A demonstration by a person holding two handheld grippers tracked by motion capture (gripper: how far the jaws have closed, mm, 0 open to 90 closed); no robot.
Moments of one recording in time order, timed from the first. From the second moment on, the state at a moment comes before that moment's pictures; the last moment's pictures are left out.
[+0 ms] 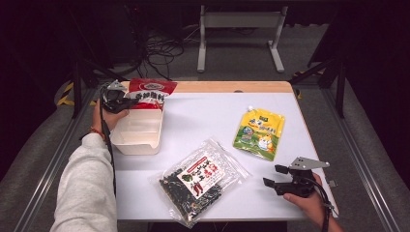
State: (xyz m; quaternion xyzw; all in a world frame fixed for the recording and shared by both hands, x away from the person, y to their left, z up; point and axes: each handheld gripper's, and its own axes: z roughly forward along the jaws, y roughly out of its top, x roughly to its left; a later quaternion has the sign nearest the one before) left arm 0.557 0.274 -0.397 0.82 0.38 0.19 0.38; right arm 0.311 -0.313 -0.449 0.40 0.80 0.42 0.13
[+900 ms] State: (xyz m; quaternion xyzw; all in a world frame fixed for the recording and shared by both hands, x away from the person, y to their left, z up) left arm 0.494 0.282 -0.372 0.78 0.38 0.24 0.43; right arm 0.344 -0.338 -0.442 0.44 0.77 0.43 0.16
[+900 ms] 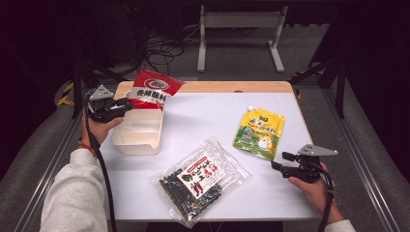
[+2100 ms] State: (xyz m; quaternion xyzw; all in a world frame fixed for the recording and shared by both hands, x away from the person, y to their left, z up) left arm 0.546 0.272 -0.397 0.81 0.41 0.24 0.34; right arm 0.340 -0.337 -0.443 0.44 0.77 0.42 0.16
